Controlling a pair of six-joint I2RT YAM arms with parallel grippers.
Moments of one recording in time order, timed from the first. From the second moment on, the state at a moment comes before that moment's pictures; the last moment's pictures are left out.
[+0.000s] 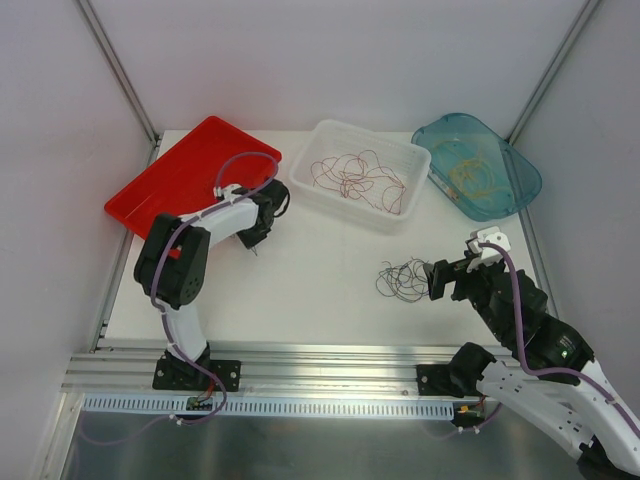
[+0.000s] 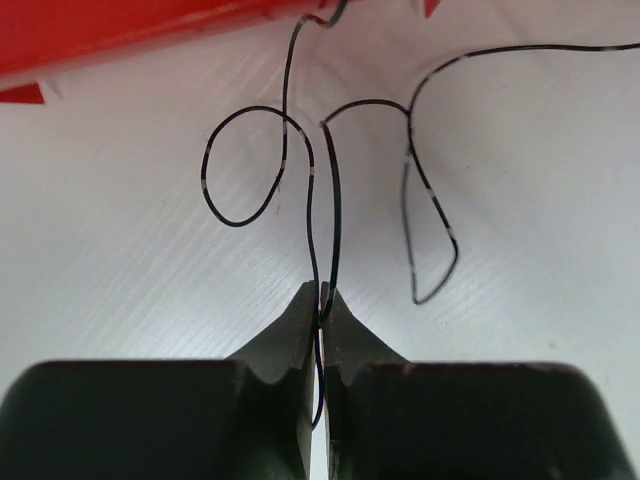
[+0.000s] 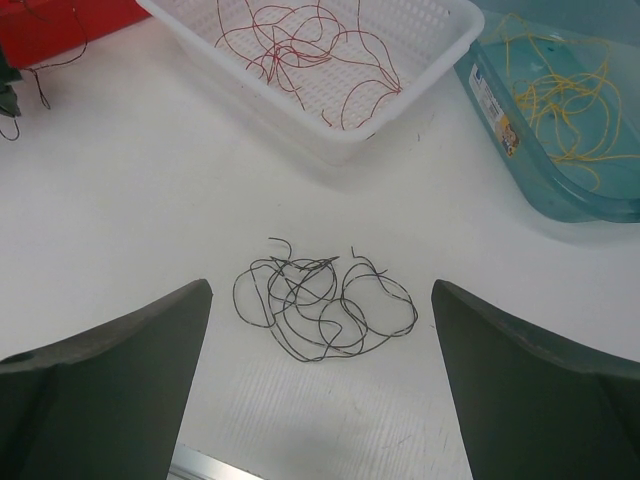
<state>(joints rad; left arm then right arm) -0.44 1.86 1.23 -0.78 -0.58 -1.16 0.82 0.37 0.80 -0.72 0.47 0.09</state>
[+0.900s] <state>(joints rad) 0.04 1.84 1.66 -0.79 -0.36 -0.48 0.82 0.40 0.80 -0.73 0.48 0.09</state>
